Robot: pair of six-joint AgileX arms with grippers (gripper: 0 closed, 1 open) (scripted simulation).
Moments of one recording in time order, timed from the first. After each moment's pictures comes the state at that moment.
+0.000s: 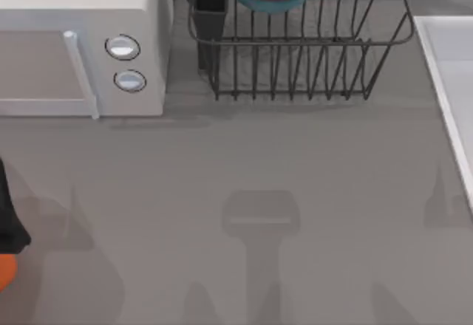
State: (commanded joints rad) left arm 0.00 0.00 0.00 0.00 0.00 0.00; right arm 0.08 0.21 0.16 0.08 0.09 0.00
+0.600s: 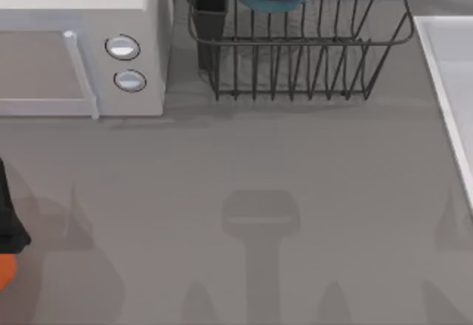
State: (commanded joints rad) left arm 0.00 0.00 0.00 0.00 0.00 0.00; right arm 0.00 0.00 0.00 0.00 0.00 0.00
